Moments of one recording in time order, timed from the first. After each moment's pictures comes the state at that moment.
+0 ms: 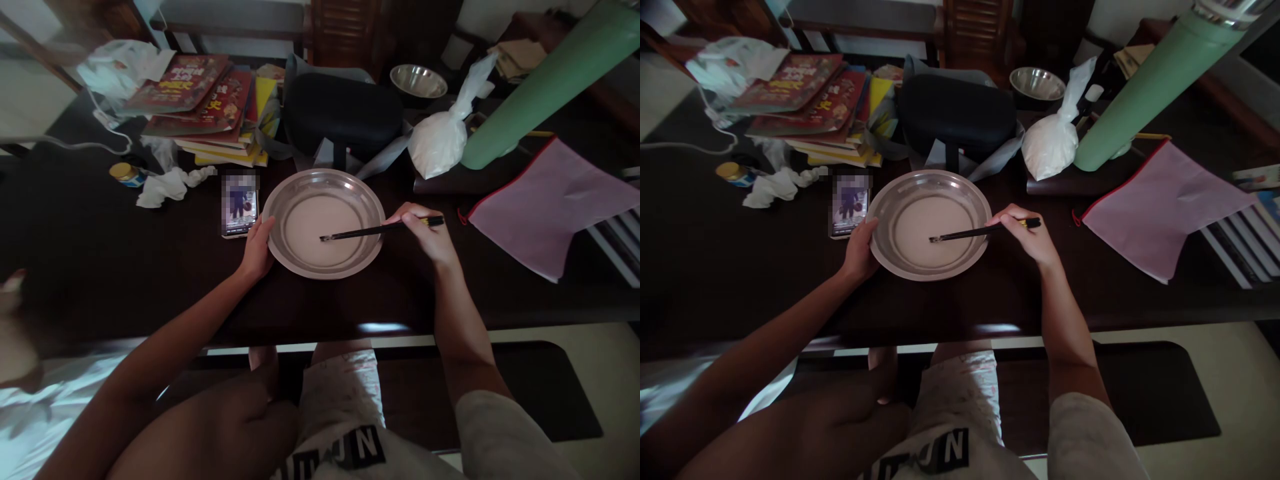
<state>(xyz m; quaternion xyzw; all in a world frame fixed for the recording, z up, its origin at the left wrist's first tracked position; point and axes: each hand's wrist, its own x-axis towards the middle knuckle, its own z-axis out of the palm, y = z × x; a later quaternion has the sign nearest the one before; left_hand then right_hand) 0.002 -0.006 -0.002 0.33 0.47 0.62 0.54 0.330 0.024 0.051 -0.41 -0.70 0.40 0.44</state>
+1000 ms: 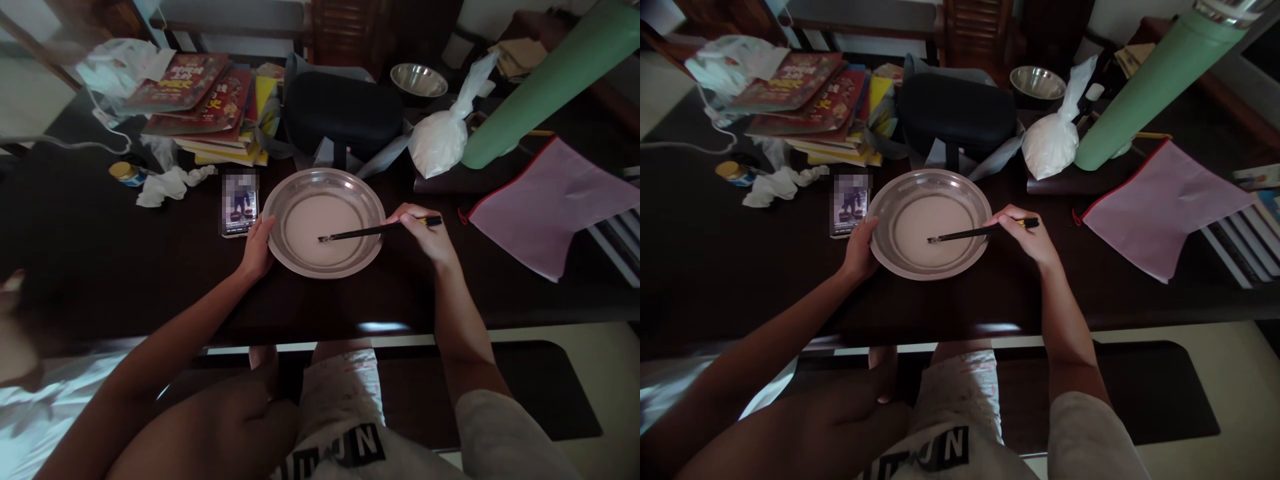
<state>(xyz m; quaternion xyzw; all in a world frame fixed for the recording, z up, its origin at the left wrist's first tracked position) 0.001 -0.006 -0.002 0.31 0.47 0.62 0.54 0.332 0.025 0.049 -0.40 -0.70 0.41 0.43</state>
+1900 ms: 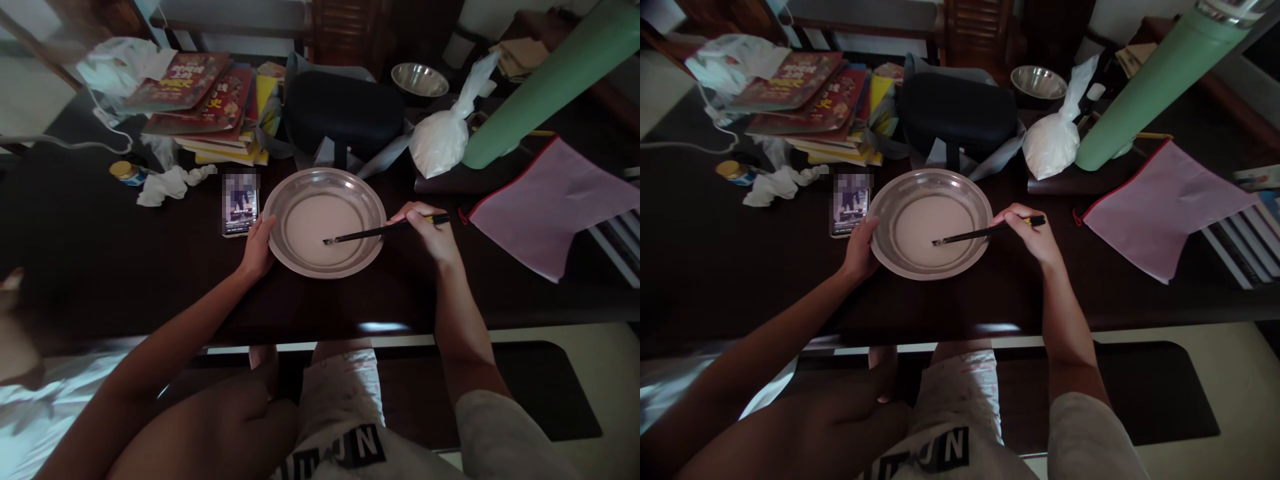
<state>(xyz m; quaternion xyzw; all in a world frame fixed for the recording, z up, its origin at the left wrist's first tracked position) 0.001 -0.006 0.000 0.33 0.47 0.62 0.53 0.333 0.026 0.047 -0.40 -0.69 0.40 0.45</state>
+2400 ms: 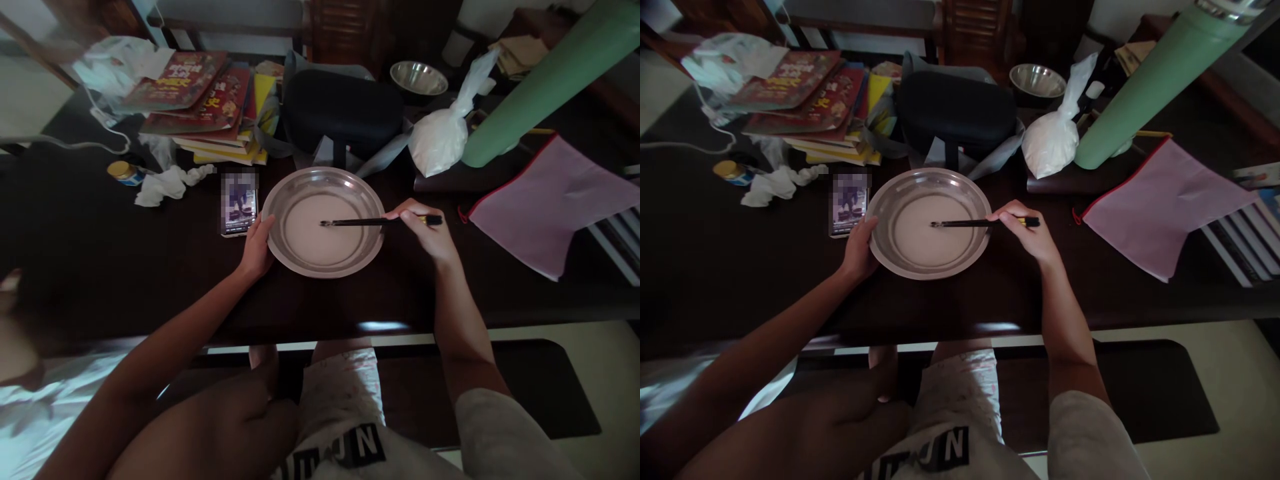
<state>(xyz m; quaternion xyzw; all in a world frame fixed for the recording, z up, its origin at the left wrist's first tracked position) 0.000 -0.006 -0.001 0.34 0.48 0.61 0.54 0.332 0.025 0.048 -0.41 -0.70 0.38 0.44</state>
